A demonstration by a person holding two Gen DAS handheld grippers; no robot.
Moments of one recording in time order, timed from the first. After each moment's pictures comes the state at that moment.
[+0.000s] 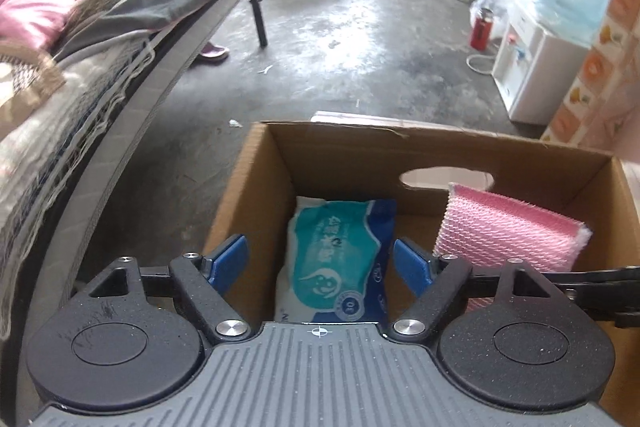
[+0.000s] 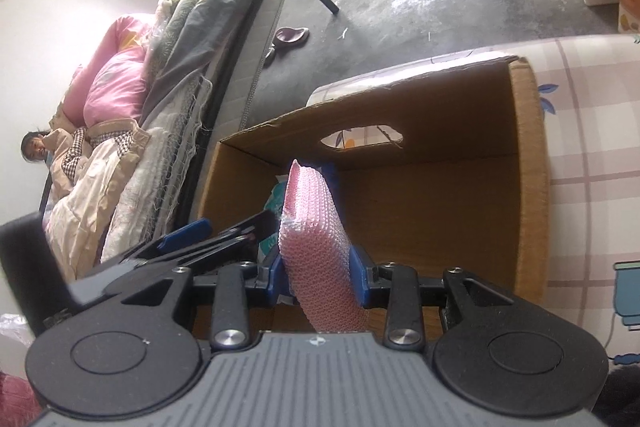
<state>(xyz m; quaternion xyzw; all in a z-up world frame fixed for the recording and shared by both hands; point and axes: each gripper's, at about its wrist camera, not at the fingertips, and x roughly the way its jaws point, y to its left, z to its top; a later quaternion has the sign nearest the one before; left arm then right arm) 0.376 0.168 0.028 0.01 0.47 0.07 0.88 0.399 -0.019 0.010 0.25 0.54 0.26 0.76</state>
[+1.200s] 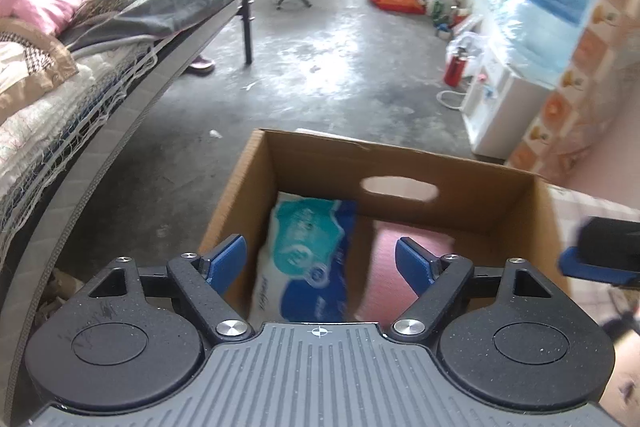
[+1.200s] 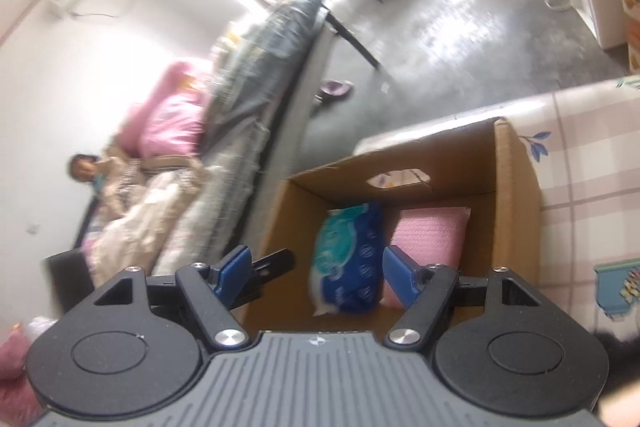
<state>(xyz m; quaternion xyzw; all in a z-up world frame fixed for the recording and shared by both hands) 0.327 0.171 0.064 -0.05 0.43 0.04 0.90 0.340 -0.075 0.069 0.29 0.44 0.31 0.79</state>
